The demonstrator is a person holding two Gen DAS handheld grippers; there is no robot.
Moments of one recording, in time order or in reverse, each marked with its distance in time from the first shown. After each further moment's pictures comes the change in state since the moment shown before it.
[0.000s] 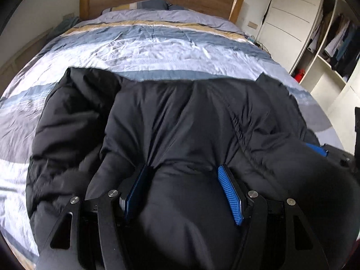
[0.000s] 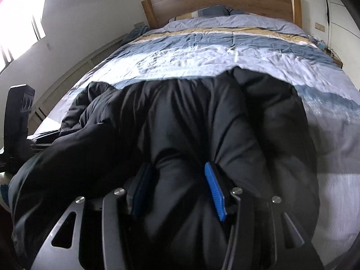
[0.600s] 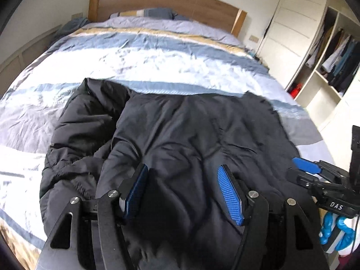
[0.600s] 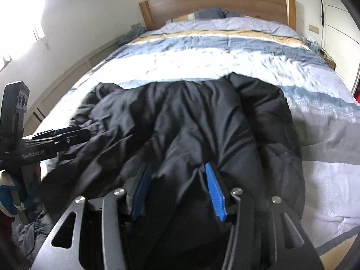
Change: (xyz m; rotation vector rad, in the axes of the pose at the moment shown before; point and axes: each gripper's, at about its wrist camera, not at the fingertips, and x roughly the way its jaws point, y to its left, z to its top) left arm -0.058 -0.009 -0.003 -0.062 -0.067 -0.037; right arm -0.044 0.028 -0.003 0.002 -0.009 -0.020
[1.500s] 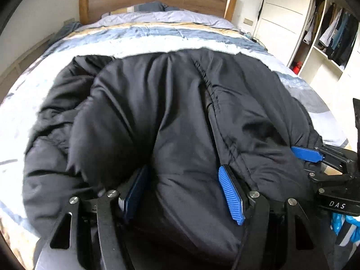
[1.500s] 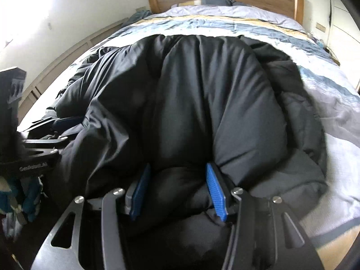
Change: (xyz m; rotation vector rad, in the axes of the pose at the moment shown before) left arm 0.022 -0.031 -0.056 0.096 0.048 0.085; right arm 0.020 0.013 -0.054 -0.041 0.097 -0.063
